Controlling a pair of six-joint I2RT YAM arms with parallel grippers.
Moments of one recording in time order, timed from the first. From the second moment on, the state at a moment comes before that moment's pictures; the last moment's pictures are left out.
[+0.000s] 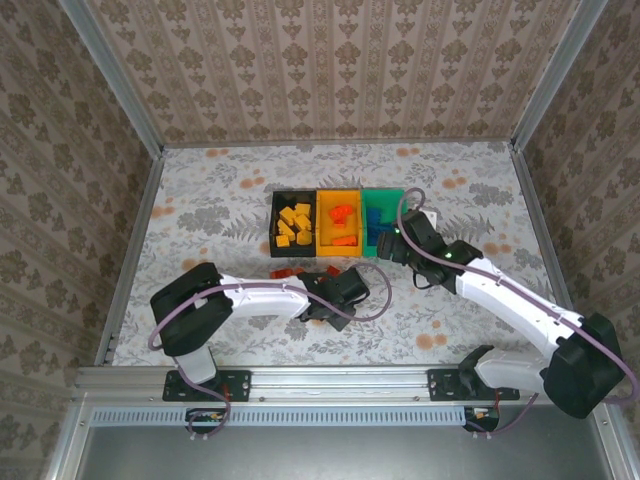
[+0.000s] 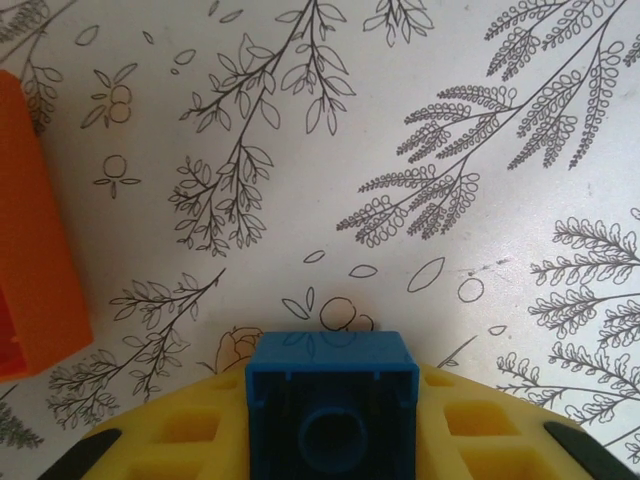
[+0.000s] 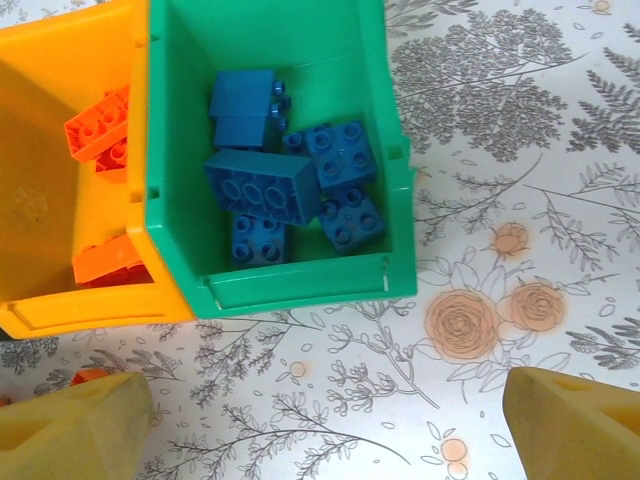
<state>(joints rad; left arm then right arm) -1.18 1.72 0.96 -0.43 -0.14 -0.32 0.56 1.19 0.87 -0.58 0.34 0.68</state>
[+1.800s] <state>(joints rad) -0.90 1.36 1.02 -0.16 -0.08 -0.41 0.64 1.19 0.73 -0.48 0.25 0.71</state>
